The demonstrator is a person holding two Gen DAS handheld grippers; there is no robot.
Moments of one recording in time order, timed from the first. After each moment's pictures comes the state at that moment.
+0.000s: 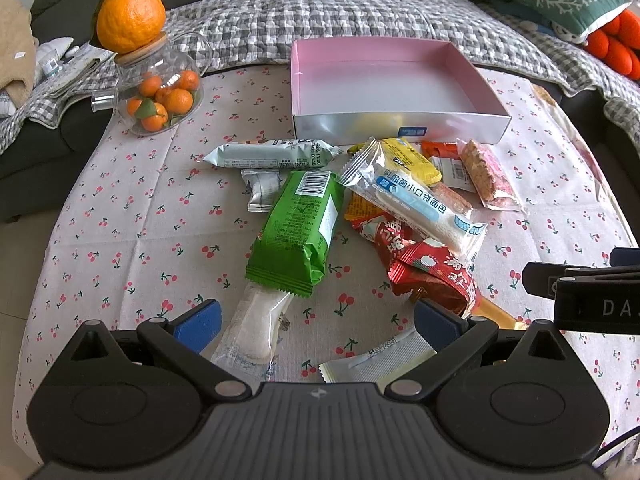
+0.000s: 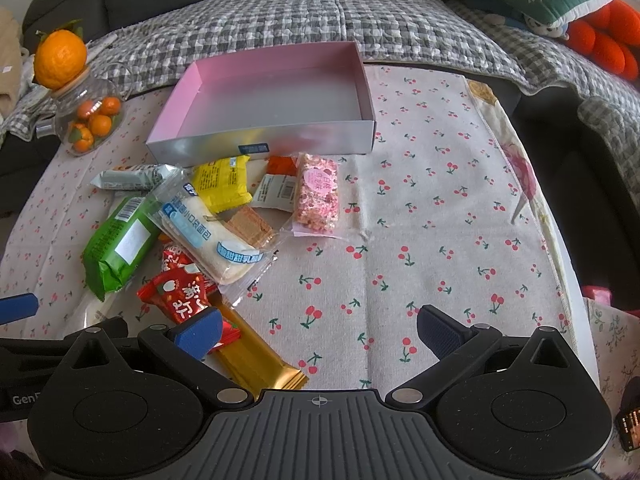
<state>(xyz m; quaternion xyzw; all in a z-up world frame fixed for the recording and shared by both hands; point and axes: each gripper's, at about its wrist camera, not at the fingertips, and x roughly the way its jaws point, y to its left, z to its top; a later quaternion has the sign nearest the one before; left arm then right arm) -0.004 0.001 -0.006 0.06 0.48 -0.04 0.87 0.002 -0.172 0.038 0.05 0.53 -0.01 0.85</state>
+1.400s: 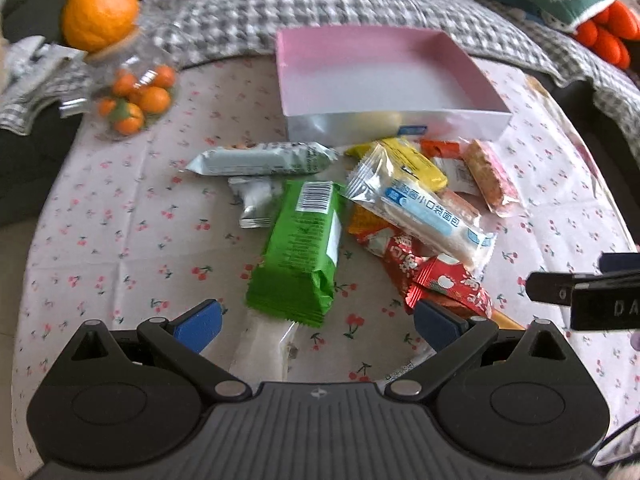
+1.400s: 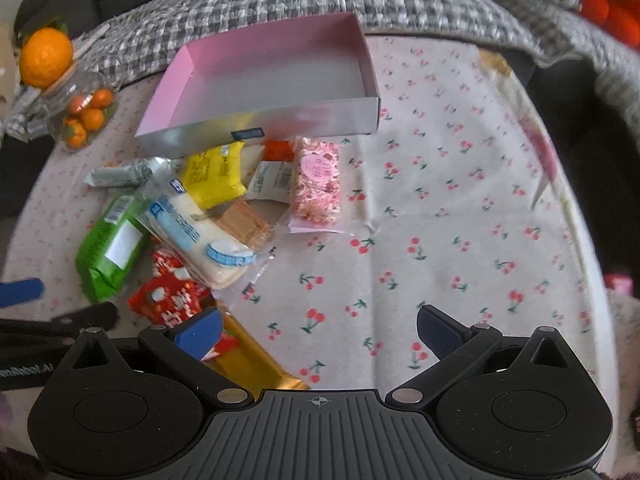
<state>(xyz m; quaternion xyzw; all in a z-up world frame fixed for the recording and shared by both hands) 0.035 0.016 -0.008 0.06 0.51 -0.08 0.85 0.030 -0.187 0.022 0.09 0.57 0.01 0.82</state>
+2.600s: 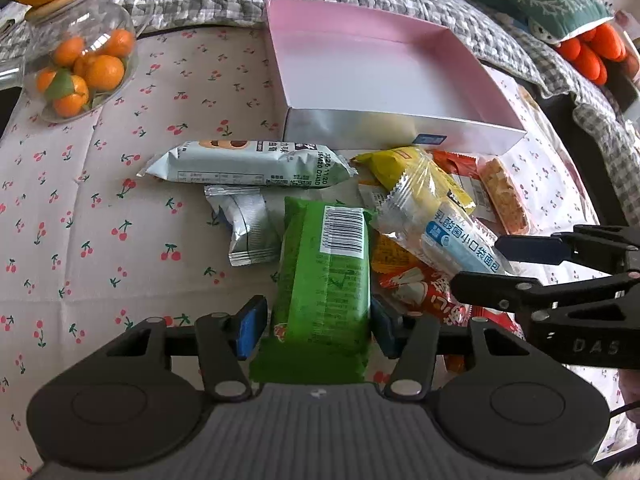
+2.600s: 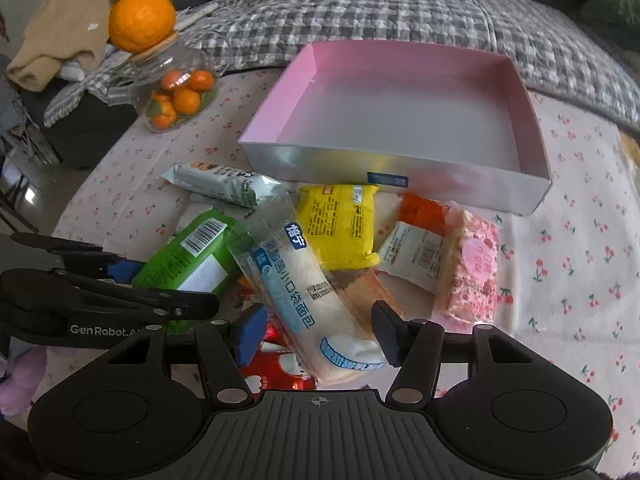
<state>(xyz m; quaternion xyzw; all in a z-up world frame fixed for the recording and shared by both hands) 0.091 0.052 -0.045 0.00 0.54 -0.16 0.83 0.082 -0.121 0.000 0.03 0.53 0.16 0.83</state>
